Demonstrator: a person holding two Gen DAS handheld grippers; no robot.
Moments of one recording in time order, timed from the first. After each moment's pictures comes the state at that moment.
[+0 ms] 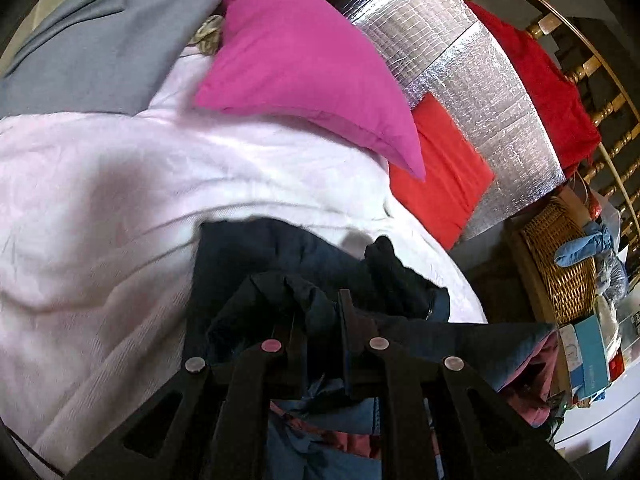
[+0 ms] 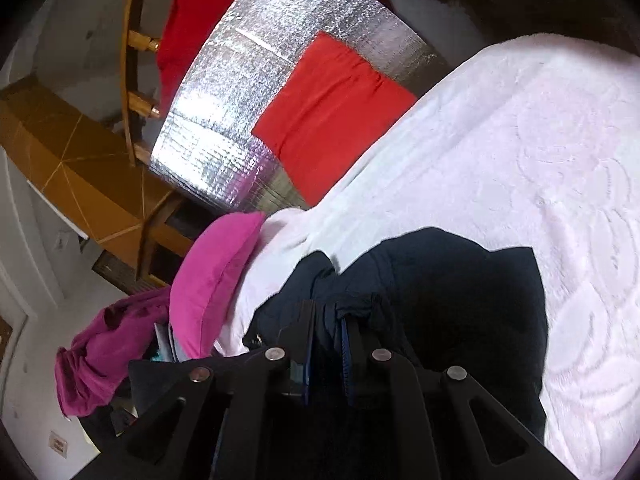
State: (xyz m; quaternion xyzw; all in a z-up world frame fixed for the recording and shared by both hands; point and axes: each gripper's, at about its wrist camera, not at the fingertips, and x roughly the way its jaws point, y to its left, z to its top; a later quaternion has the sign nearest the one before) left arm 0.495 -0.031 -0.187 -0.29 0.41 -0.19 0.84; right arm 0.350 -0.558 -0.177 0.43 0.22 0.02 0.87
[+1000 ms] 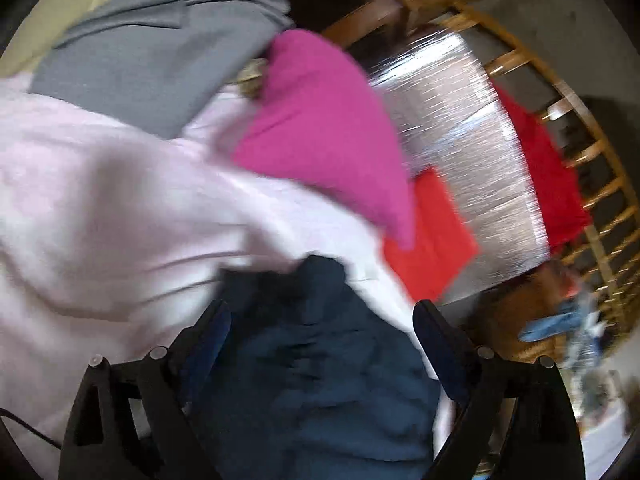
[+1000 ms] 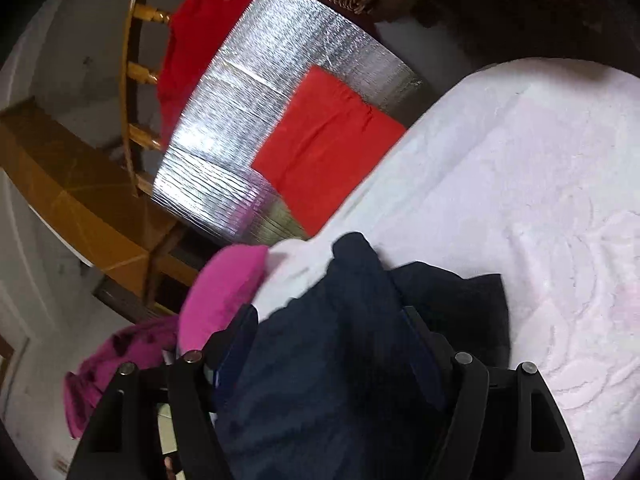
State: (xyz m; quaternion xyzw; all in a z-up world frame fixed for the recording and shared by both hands) left arm 0.475 0.024 -0.162 -0.38 0.38 -0.12 0.83; right arm 0.316 -0.566 -0.155 0.43 0.21 -0.03 0.88
